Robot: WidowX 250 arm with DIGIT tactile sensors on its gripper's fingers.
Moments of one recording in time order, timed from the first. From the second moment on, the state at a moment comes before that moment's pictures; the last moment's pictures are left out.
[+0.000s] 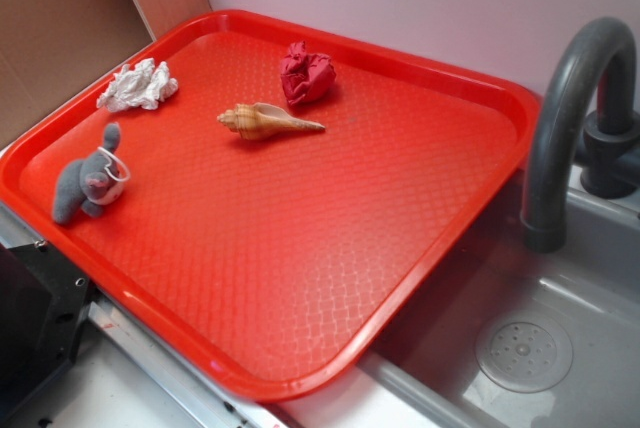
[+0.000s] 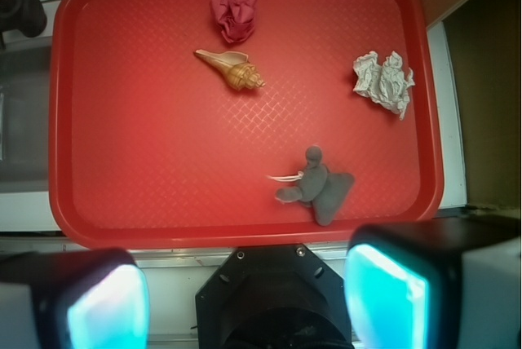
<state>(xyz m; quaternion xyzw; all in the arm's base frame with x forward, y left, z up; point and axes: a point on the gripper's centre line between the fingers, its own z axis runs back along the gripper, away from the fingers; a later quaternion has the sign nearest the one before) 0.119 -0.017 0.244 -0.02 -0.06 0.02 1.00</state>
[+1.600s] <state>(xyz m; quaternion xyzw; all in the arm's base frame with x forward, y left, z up) 0.231 0.110 0.143 0.10 -0.18 0.34 0.92</state>
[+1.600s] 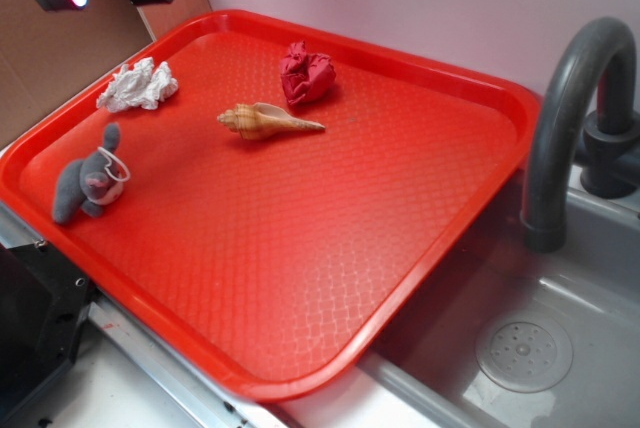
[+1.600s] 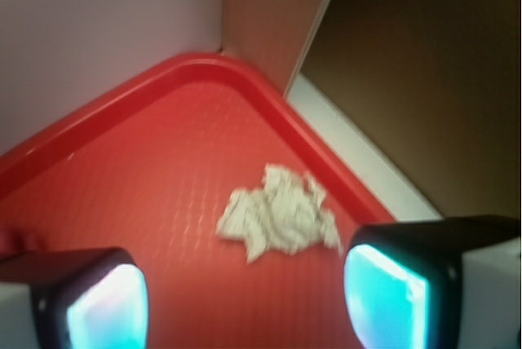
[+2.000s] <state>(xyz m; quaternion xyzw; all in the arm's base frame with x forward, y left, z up) 0.241 0.130 0.106 0.11 -0.16 0.34 0.92</state>
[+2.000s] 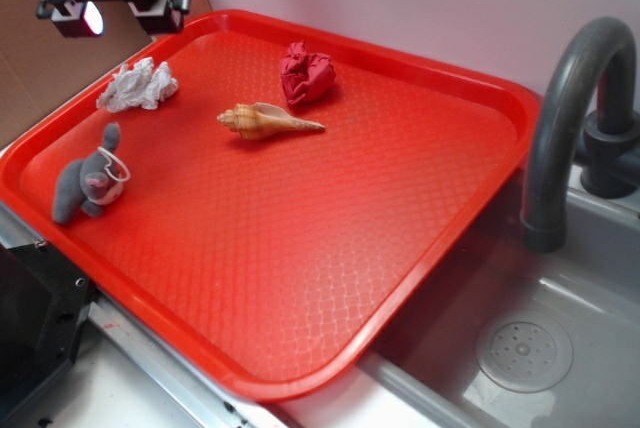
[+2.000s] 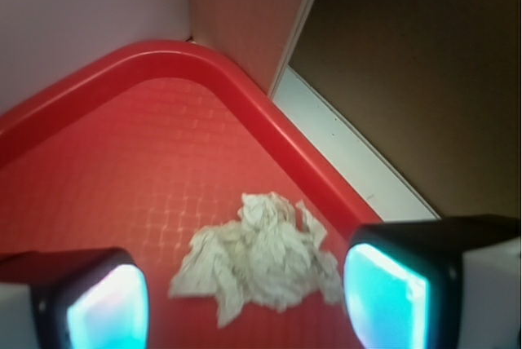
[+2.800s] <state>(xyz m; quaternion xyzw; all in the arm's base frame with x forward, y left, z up) 0.249 0.148 0.041 0.03 -0.08 0.34 0.94</state>
